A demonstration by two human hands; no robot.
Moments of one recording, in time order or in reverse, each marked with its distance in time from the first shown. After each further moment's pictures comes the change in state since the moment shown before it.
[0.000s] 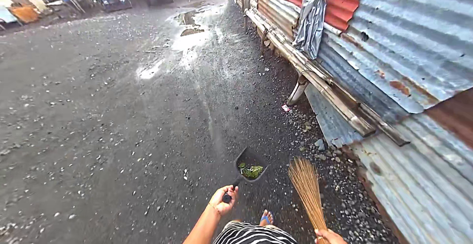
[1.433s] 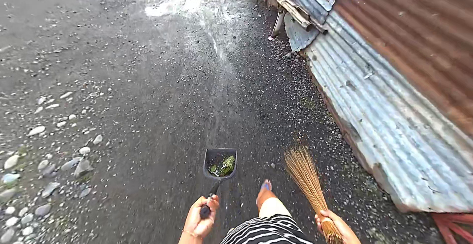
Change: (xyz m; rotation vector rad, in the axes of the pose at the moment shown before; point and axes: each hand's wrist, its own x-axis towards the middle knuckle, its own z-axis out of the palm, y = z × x) left_hand -0.657 -0.779 -1.195 -0.192 -0.068 0.193; right_hand -0.562 1.272 -0.504 0.370 -0.044 0.032
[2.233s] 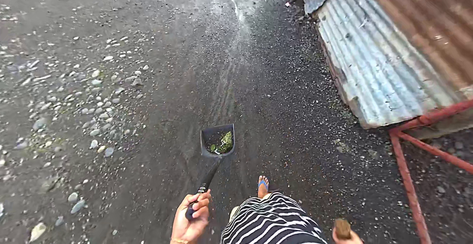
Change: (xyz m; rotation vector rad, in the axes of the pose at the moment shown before) left_hand -0.485 -0.400 -0.615 -0.223 -0.167 0.054; right_hand -0.250 0.484 -0.715 0.396 0.312 -0.131
